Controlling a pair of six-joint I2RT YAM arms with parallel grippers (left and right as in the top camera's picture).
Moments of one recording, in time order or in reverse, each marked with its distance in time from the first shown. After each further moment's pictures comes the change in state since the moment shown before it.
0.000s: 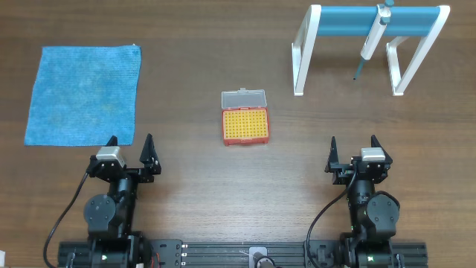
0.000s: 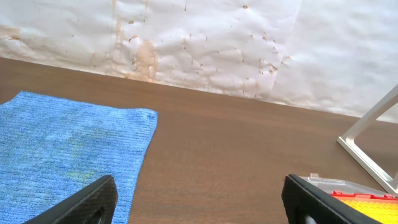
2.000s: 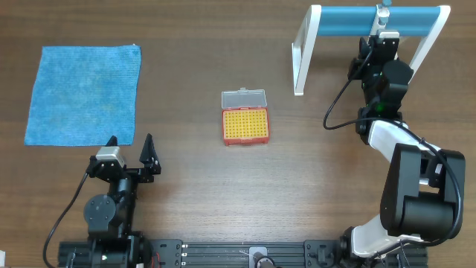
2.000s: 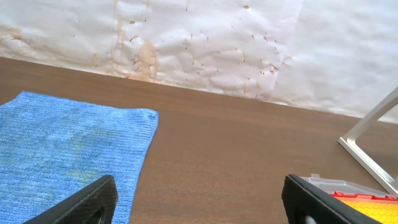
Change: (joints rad) left arm -0.001 -0.002 0.001 -0.003 -0.004 0.000; right arm -0.187 1.748 0.783 0.866 -0.135 0.024
